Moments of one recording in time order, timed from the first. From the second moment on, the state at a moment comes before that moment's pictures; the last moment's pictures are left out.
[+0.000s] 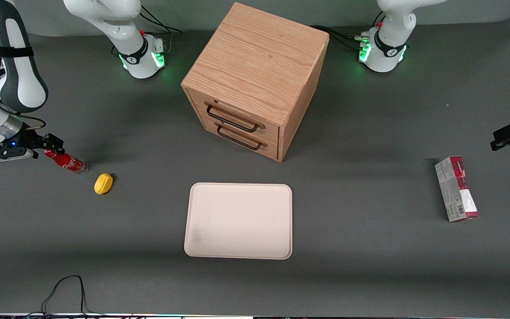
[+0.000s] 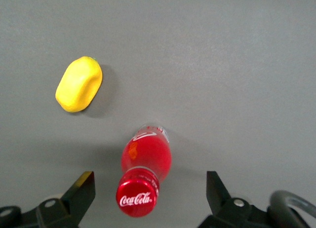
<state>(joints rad) -0.11 0.04 -0.30 -2.37 0.06 2.49 -0.59</state>
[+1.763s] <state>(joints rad) -0.09 0.10 0.05 -1.65 0.04 1.75 0.11</state>
